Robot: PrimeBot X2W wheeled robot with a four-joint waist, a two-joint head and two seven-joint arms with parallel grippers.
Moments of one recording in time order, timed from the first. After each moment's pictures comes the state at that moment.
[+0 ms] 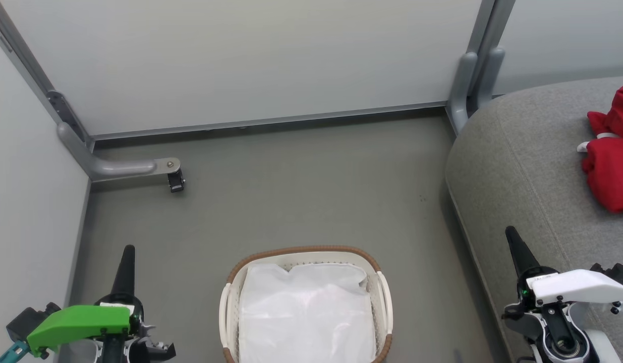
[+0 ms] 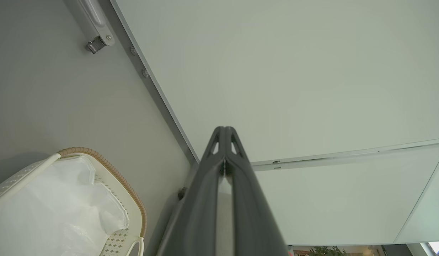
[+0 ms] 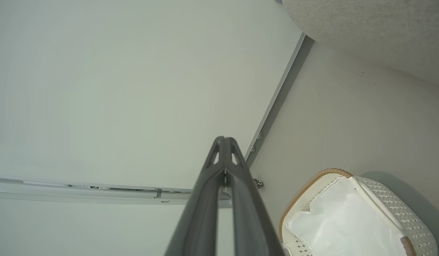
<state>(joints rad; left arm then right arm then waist) -0.08 0.07 0.05 0.26 -1.41 -0.13 0.02 -0.13 -0.05 -0.08 0.28 1.35 0.13 0.05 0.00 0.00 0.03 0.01</state>
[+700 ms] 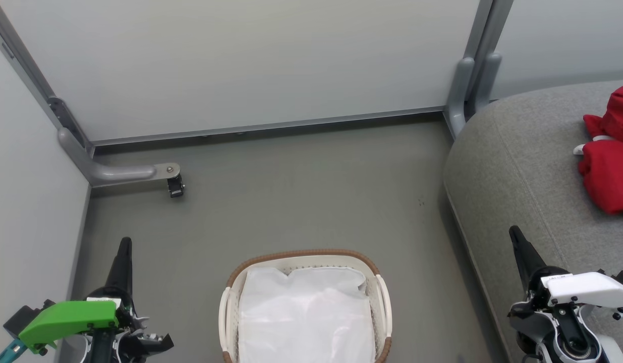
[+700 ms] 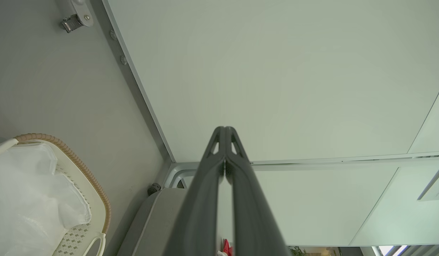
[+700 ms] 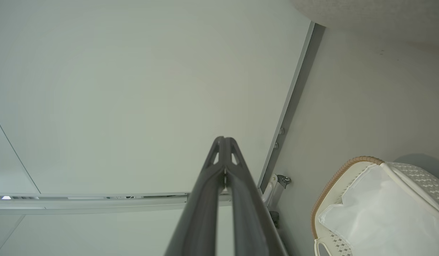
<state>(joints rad) -0.09 0.07 0.07 0.25 -1.56 -0.13 0.06 -0.12 -0.05 -0.10 0.26 1.52 0.13 0.09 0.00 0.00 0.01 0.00</state>
